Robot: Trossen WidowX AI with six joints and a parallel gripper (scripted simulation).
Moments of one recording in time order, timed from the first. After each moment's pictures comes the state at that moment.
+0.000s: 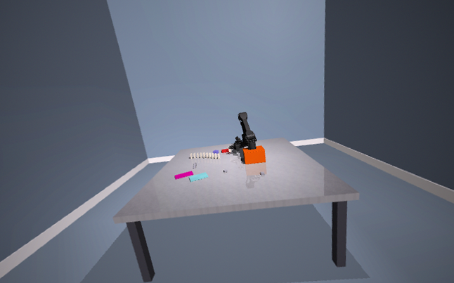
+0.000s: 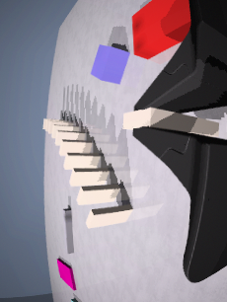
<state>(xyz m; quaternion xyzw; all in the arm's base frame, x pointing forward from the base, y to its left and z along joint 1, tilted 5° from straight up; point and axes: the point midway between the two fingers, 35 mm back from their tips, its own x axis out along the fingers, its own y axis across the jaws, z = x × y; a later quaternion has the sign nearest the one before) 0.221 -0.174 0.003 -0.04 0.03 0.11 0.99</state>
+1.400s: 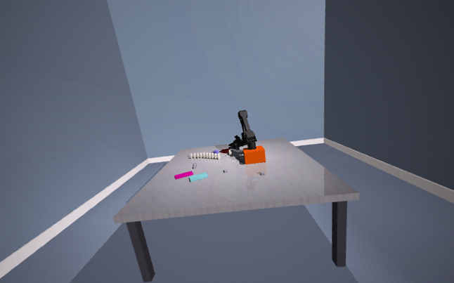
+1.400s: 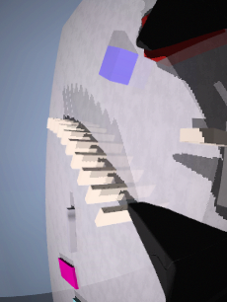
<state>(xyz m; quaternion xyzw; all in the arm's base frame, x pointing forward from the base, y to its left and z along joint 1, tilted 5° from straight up) 0.222 -0.172 0.016 -0.05 0.04 0.11 0.99</state>
